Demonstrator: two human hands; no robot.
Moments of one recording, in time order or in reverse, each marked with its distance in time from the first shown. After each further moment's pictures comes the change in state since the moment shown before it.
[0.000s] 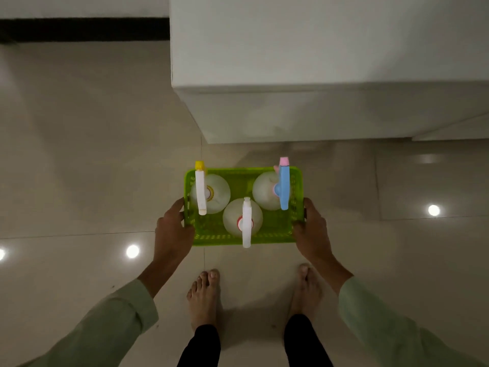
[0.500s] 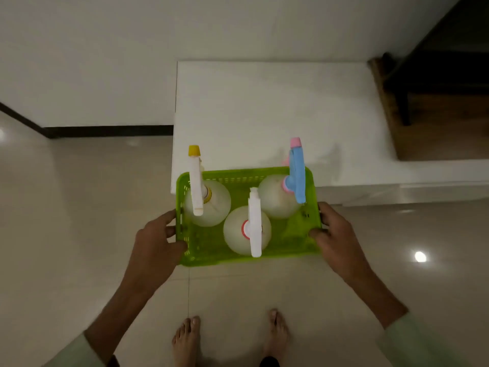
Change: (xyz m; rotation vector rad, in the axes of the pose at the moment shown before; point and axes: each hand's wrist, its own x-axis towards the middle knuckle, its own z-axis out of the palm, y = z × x) left_hand -0.102 0.221 -0.131 -0.242 -0.058 0.080; right_hand -0.037 -0.168 -0.253 0.090 0.021 -0.193
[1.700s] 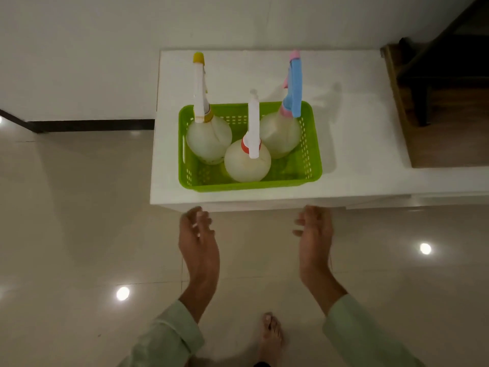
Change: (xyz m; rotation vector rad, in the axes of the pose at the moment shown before) left_hand 0.051 0.025 0.136 -0.504 0.422 -0.032; right_hand 0.069 0.027 0.053 0.611 0.466 0.255
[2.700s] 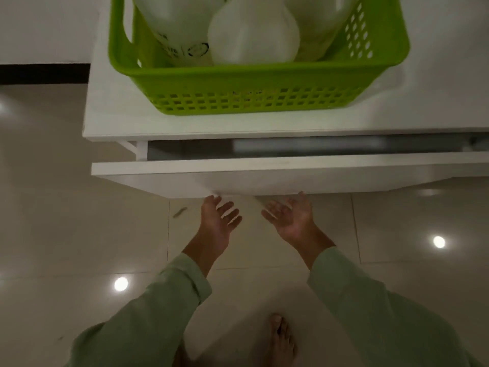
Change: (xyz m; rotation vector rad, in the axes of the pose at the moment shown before) left_hand 0.091 -0.203 0.057 -0.426 -0.268 -0.738; right_hand 0.085 0.205 0.043 0.532 -0.231 0.804
